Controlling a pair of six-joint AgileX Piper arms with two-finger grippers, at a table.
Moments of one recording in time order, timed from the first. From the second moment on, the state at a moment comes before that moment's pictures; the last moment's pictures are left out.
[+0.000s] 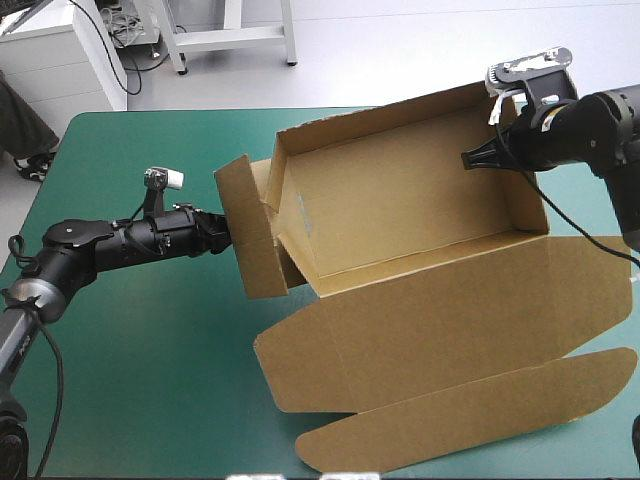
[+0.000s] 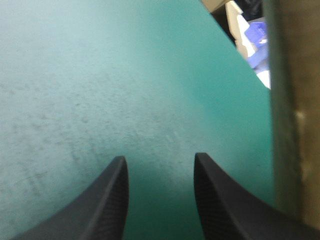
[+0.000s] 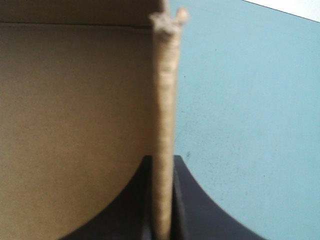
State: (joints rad) left arm 0.03 1.43 -0.96 -1.38 0.97 1.14; right arm 0.22 1.47 -1.85 -0.03 1.25 -0.10
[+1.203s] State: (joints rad) left arm -0.05 1.43 -1.03 -1.66 1.18 1.13; right arm 0.22 1.58 -1.85 0.01 1.23 -0.10
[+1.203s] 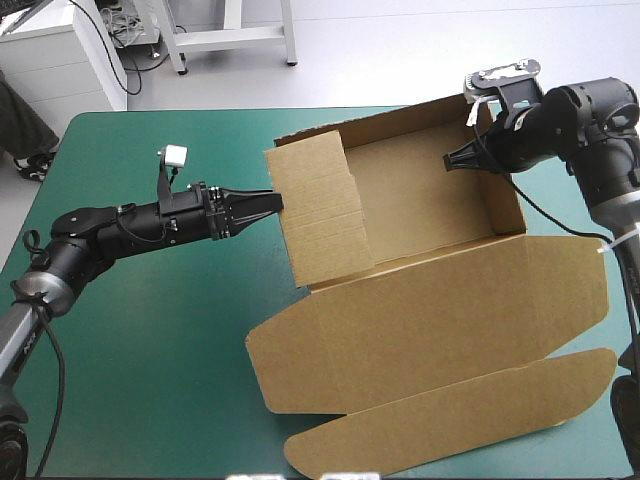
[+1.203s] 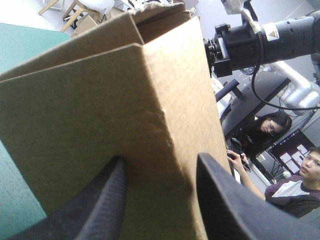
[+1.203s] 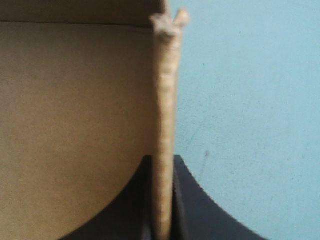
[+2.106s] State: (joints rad) left arm -0.30 1.43 -1.20 -0.91 0.77 0.49; right arm 0.39 1.65 -1.85 -0.19 1.15 0.01
